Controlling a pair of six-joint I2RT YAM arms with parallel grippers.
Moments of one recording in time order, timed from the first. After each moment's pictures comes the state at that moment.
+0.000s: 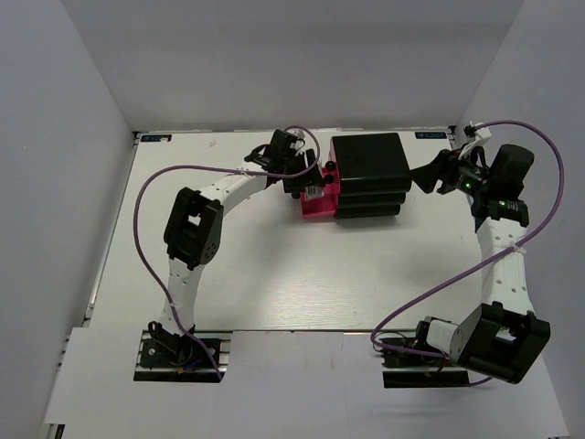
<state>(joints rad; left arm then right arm) -0.54 2.17 1.78 -0.35 0.27 -0.63 -0.27 1.19 1.08 -0.25 -0.91 0.02</state>
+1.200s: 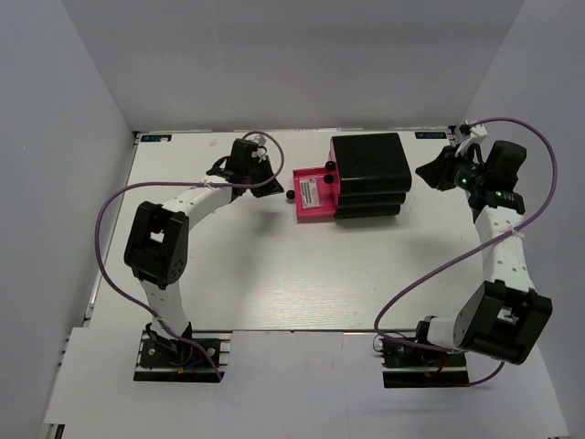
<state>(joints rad) -0.43 1.87 1.37 -0.21 0.24 -0.62 -0.26 1.28 1.10 -0.25 -0.82 -0.04</state>
